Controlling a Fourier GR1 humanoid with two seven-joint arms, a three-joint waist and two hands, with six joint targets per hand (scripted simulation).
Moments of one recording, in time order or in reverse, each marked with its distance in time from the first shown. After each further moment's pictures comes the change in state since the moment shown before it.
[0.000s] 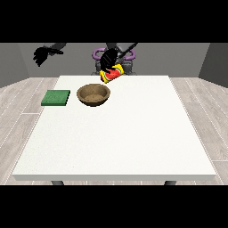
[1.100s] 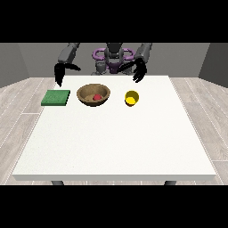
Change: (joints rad) left arm 0.426 -0.061 0.676 -0.494 1.283 0.343 -0.317; right arm -0.077 0.192 0.050 -0.080 0.043 -0.261 0.063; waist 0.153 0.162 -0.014
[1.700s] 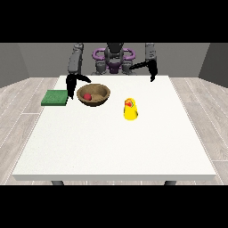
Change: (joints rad) left arm 0.177 0.050 0.051 -0.125 0.264 -0.247 -0.277; right arm -0.080 0.074 -0.013 0.173 0.028 -0.148 -0.119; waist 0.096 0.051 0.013
